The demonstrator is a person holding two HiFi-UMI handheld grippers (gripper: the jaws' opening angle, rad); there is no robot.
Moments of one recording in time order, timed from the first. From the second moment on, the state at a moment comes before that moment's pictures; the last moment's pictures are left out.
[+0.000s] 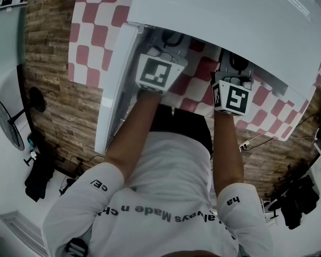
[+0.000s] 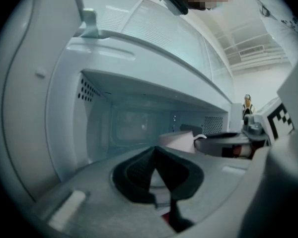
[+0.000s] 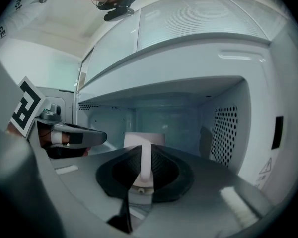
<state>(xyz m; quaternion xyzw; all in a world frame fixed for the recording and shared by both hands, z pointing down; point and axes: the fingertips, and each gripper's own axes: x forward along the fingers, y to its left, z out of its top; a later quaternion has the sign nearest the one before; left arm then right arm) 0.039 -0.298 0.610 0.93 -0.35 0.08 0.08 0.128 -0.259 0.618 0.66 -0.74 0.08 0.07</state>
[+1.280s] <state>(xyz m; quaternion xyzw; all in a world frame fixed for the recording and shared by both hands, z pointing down) 0.035 -0.266 0.611 0.92 -0.34 0.14 0.16 0.119 -0.243 0.626 0.62 -0.76 0.14 0.11</state>
